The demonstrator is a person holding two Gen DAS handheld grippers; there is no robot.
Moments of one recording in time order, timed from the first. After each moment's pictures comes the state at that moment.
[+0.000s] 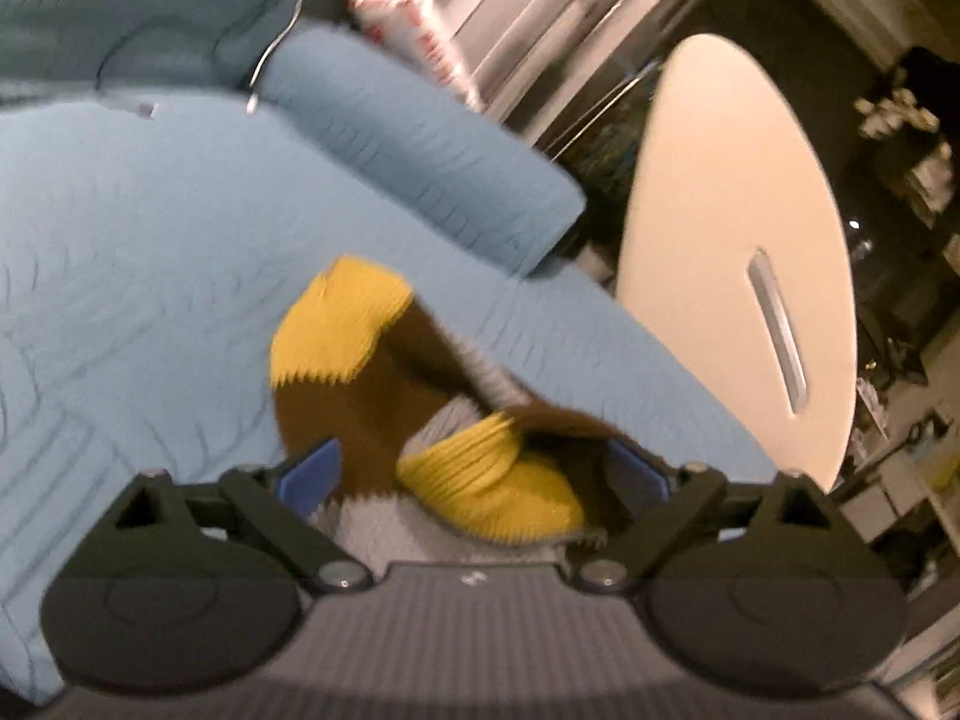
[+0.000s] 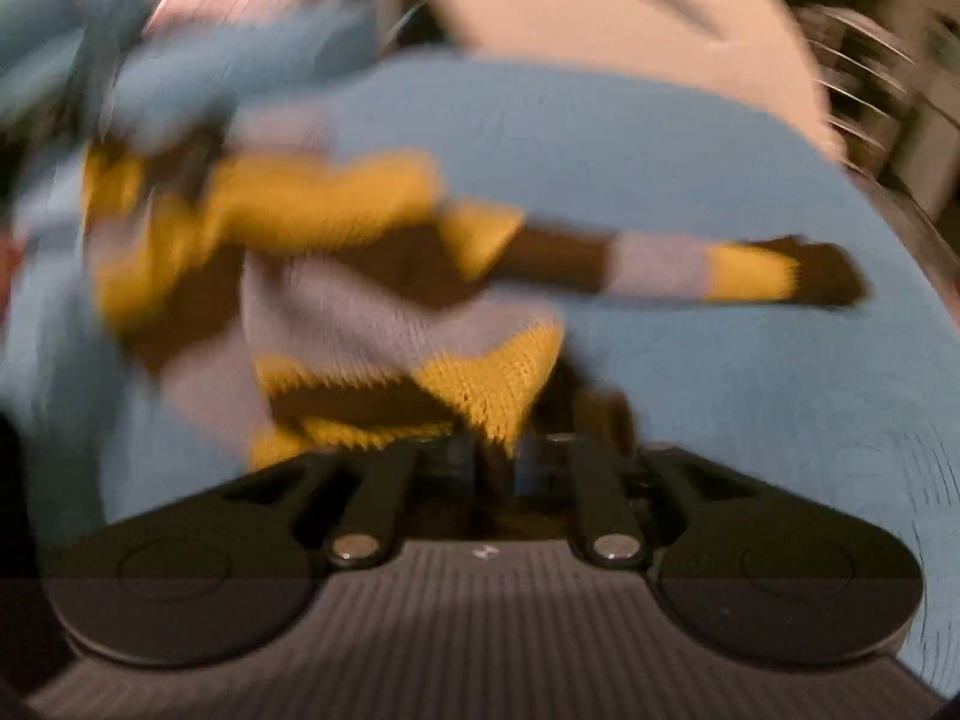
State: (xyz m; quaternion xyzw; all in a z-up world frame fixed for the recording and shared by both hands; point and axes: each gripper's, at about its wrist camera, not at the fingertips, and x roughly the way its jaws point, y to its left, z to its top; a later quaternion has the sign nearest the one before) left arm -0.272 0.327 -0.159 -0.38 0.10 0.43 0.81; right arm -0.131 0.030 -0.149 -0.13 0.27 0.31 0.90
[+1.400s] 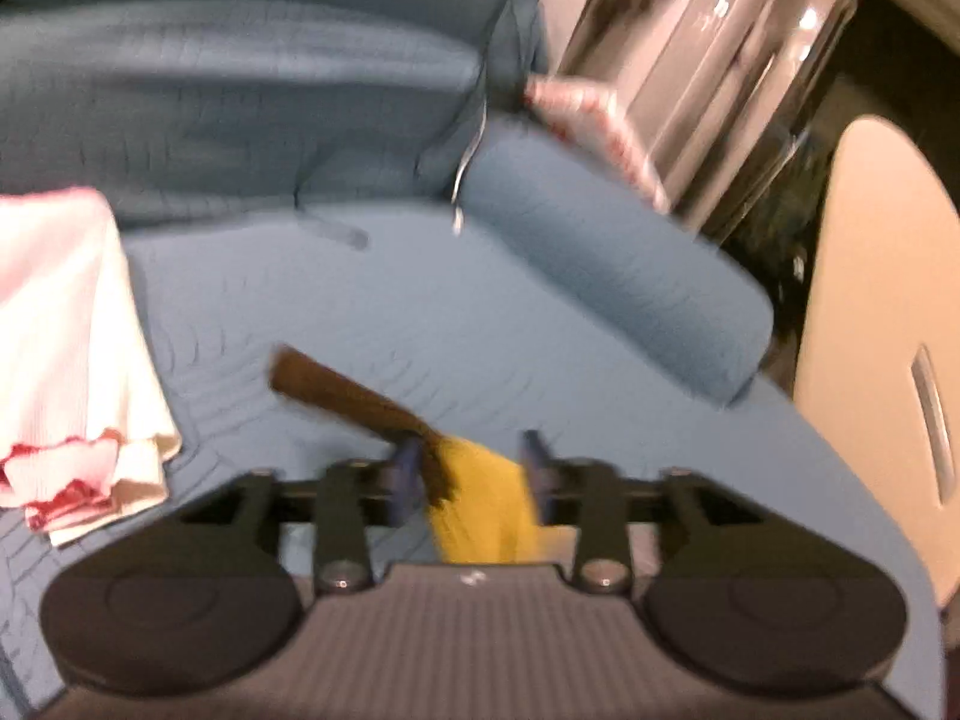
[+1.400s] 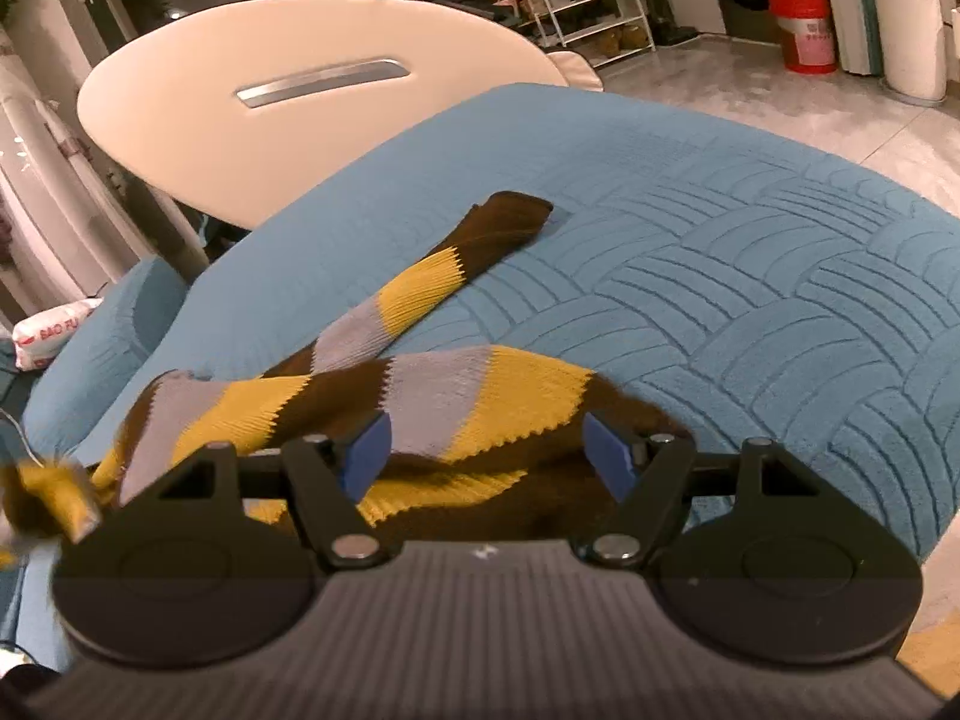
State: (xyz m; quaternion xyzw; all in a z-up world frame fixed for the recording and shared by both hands) left arm -0.380 0.406 -0.118 -0.39 0.16 0.54 0.73; right arm -0.086 -0.104 -0.183 0.15 0.38 0.22 0.89
